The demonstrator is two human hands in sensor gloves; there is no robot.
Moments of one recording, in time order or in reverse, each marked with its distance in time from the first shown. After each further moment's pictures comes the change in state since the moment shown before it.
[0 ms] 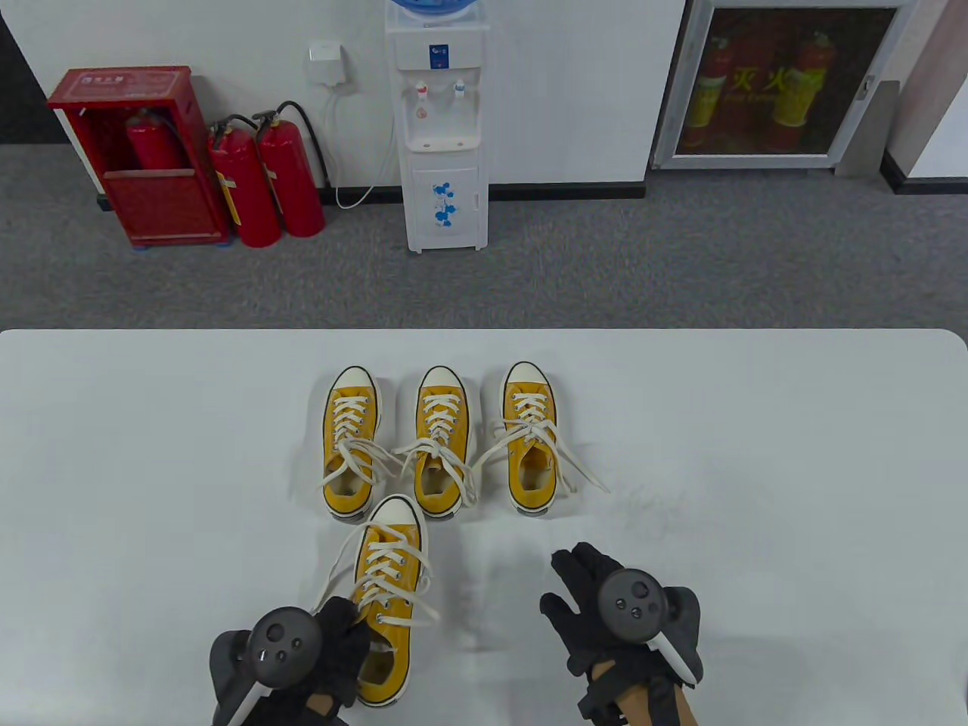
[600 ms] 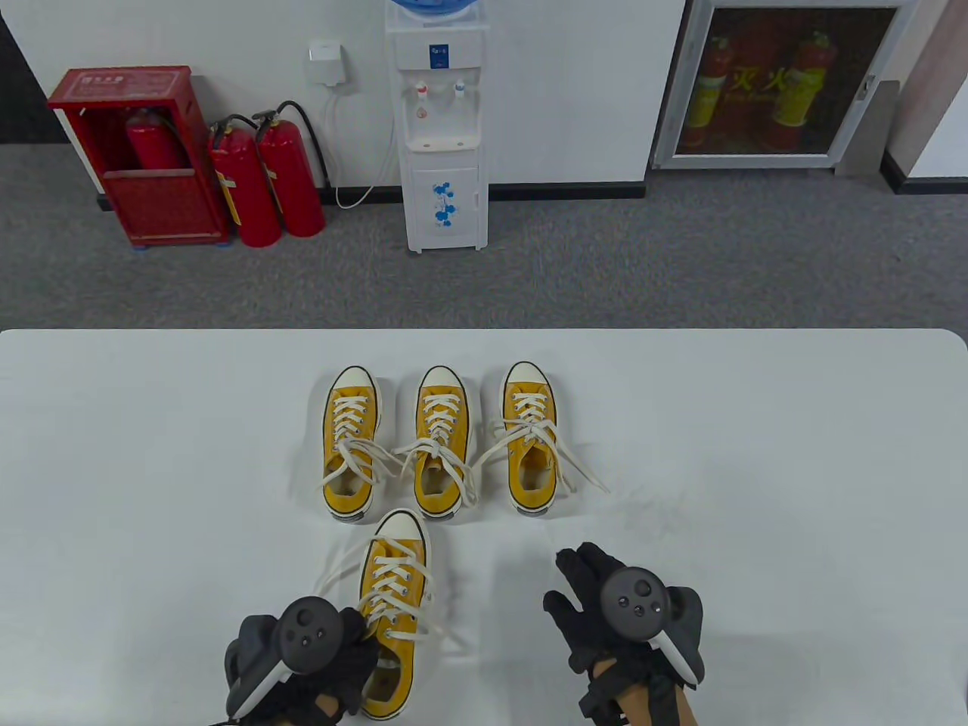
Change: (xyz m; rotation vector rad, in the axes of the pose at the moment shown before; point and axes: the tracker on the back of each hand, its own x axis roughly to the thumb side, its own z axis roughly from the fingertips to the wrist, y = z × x) left_hand -0.001 -0.018 -0.008 -0.247 -0.003 -0.085; right_hand 0.000 -0.005 0.000 -0.017 0.031 -0.002
